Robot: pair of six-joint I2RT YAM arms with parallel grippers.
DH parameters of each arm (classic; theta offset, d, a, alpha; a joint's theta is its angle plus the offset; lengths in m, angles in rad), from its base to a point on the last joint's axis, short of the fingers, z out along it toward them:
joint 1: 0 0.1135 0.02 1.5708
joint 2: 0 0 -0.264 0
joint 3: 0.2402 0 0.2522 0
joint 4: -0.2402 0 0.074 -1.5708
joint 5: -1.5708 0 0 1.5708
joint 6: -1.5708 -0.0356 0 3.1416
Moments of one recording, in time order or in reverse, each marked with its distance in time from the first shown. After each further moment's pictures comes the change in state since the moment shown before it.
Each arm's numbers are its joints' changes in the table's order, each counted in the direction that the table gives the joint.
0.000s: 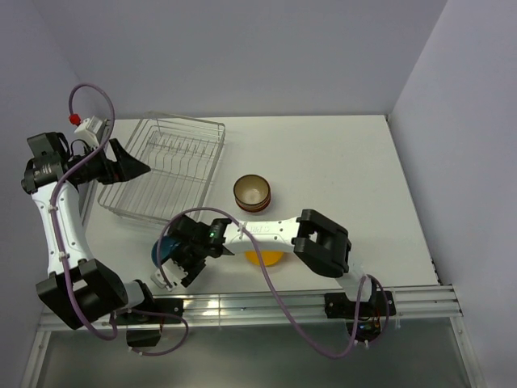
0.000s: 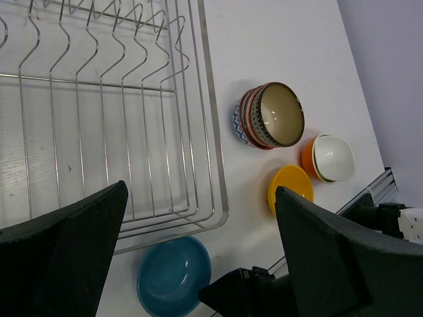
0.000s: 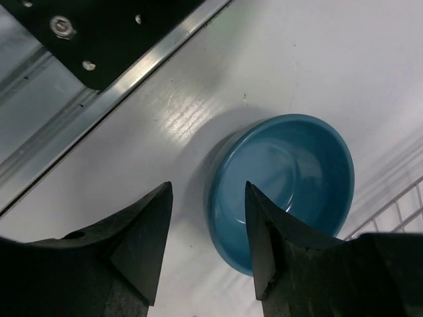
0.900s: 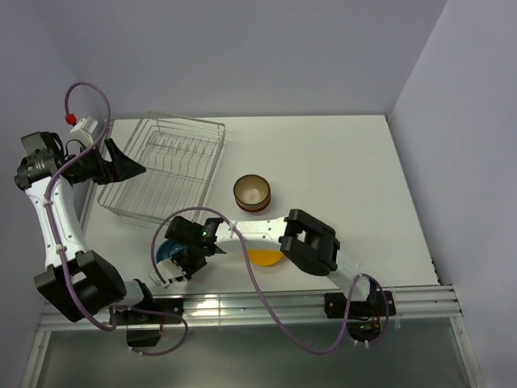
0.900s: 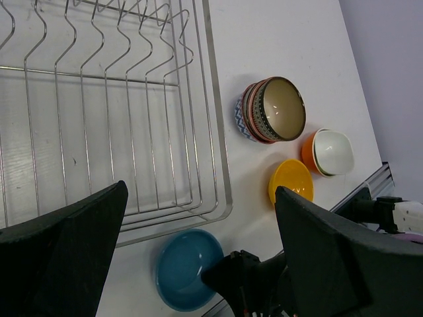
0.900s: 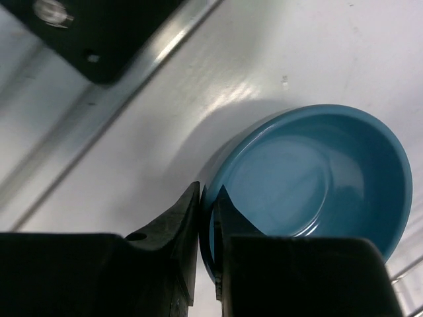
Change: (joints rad) left arm 0.048 -0.051 0.050 -0.099 -0.033 -0.095; right arm -0.013 -0.120 0.096 -0.090 -0.006 -0.080
